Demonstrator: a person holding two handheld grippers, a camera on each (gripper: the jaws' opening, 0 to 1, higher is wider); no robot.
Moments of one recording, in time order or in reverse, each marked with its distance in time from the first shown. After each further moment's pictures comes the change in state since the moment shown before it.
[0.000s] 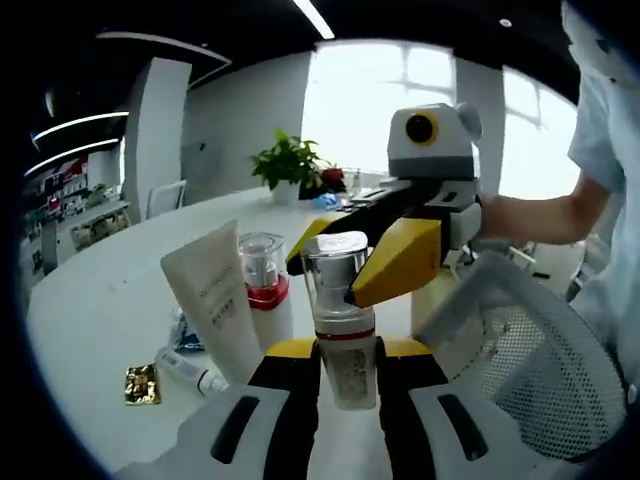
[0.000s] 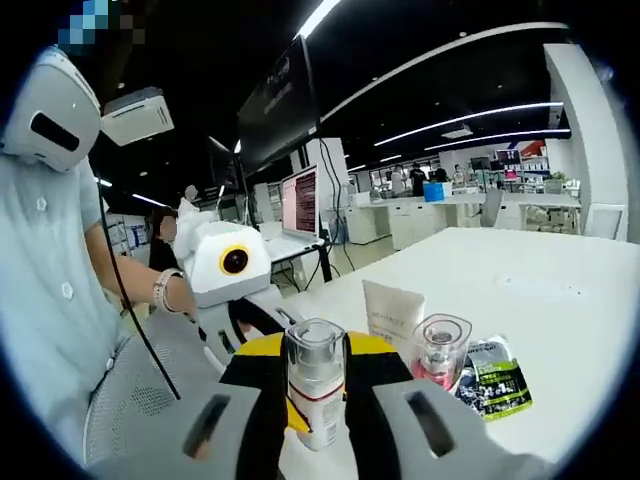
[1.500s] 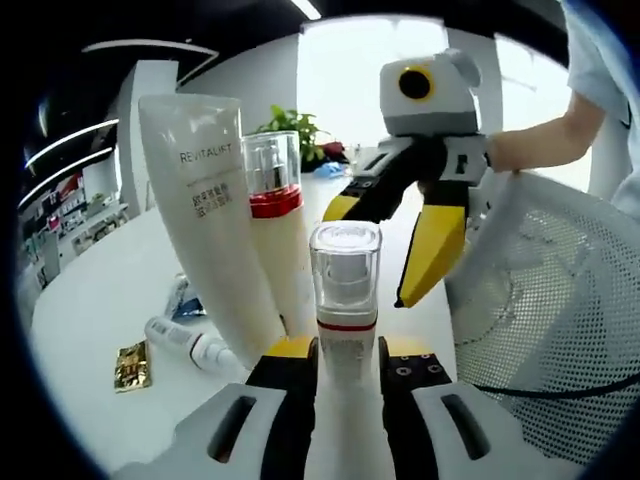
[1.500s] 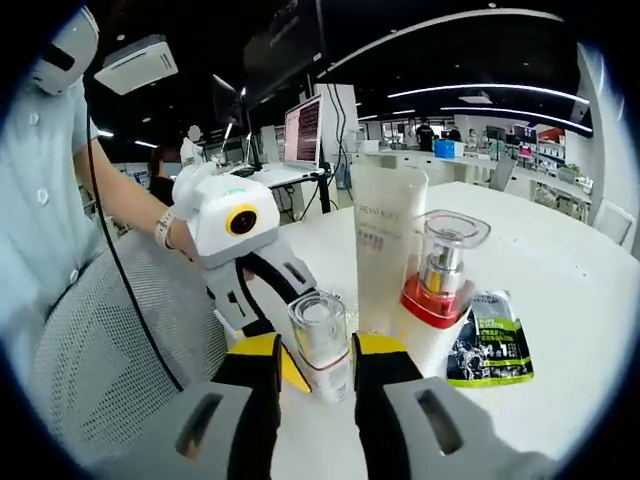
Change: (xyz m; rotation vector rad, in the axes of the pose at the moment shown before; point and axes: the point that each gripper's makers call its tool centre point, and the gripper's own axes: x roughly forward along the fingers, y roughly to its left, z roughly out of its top) left arm 0.017 0.025 -0.070 0.105 0.104 0.016; right arm 0.003 -0.016 -0.080 -0.060 0.269 0.034
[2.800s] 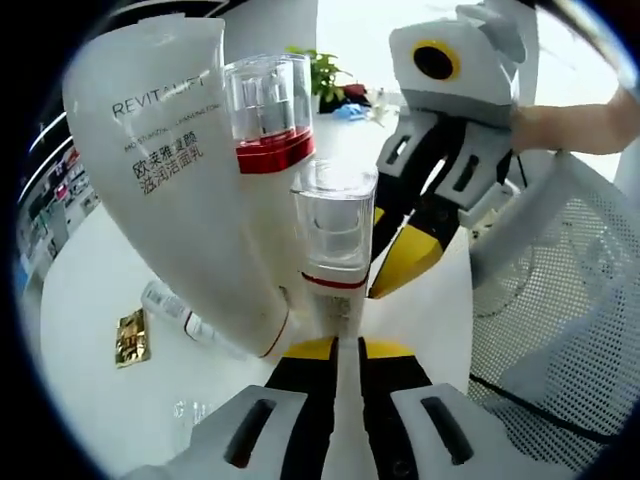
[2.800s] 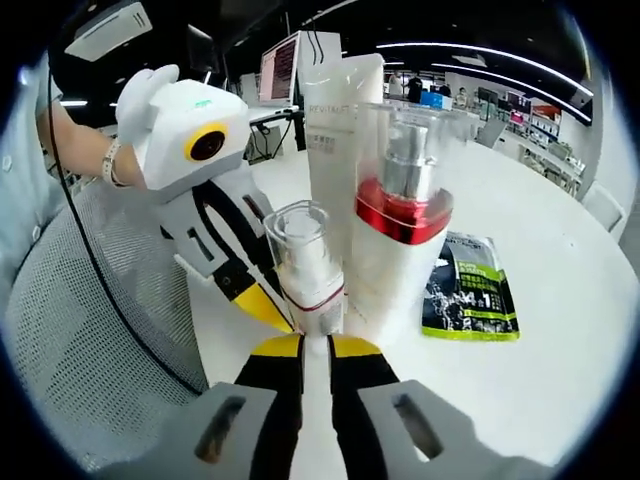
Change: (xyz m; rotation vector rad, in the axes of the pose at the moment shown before) left arm 0.023 0.009 -0.017 -0.076 0.237 0.082; right arm 0.001 -0.034 -0.054 0.004 0.235 -0.088
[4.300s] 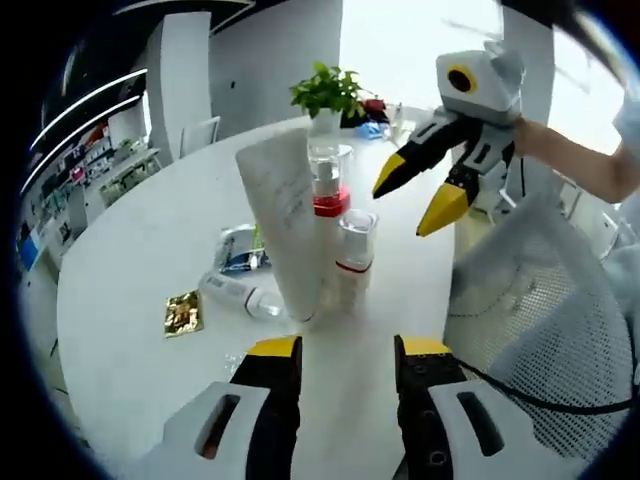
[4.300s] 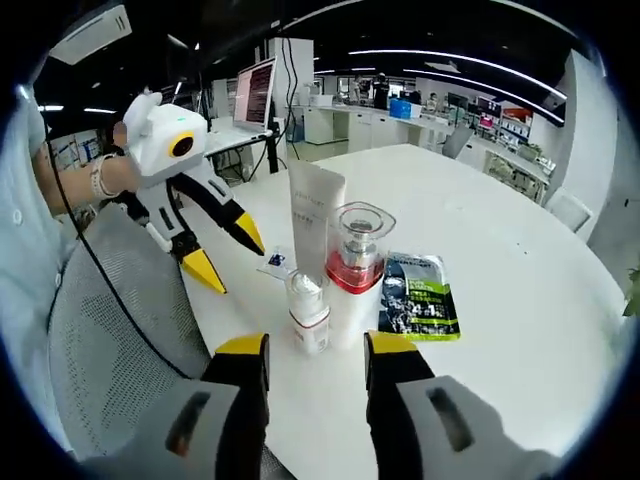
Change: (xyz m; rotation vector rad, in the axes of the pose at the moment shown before) left arm -0.099 0.012 0.009 -0.080 -0.032 0.055; right arm -0.070 -0.001 0.045 0.027 -0.010 -0.152
